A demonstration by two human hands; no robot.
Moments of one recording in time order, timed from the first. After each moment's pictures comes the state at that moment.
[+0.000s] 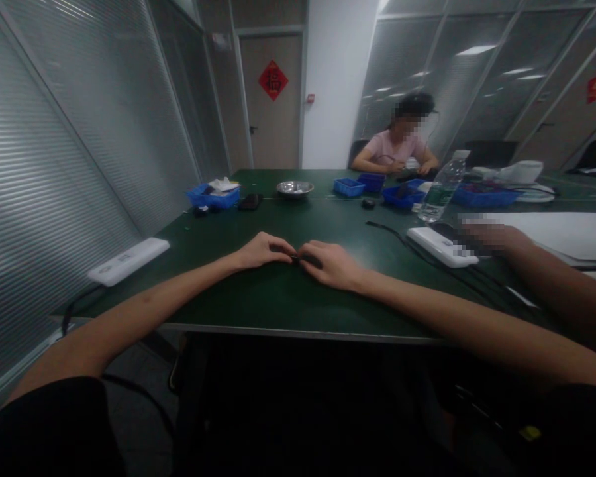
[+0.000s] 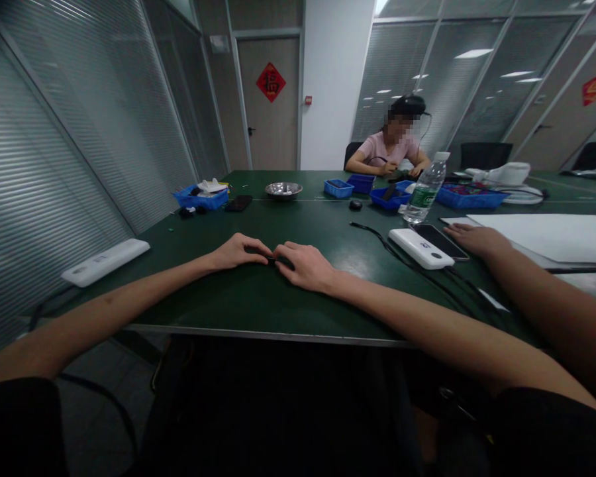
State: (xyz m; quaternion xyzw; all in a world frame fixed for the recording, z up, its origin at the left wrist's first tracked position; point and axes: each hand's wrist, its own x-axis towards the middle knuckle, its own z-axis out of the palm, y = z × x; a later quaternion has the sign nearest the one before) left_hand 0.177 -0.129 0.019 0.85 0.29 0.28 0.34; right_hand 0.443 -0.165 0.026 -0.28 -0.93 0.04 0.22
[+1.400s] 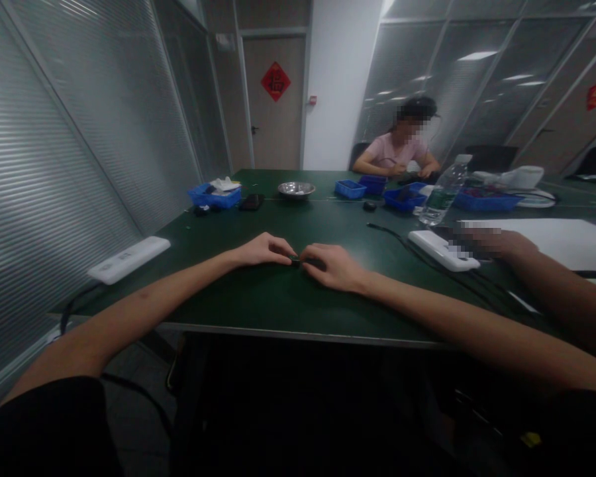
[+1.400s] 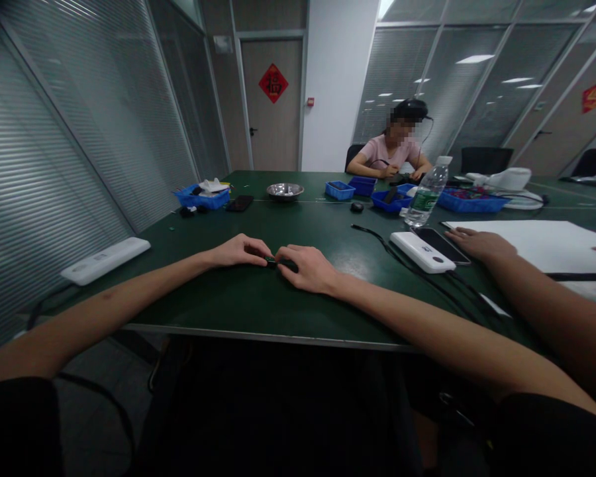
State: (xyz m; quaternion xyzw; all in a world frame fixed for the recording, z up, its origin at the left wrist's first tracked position) left_hand 0.170 -0.123 0.024 0.84 0.29 0.23 0.41; right_hand 0.446 -0.162 0.024 -0.26 -0.93 0.06 0.24
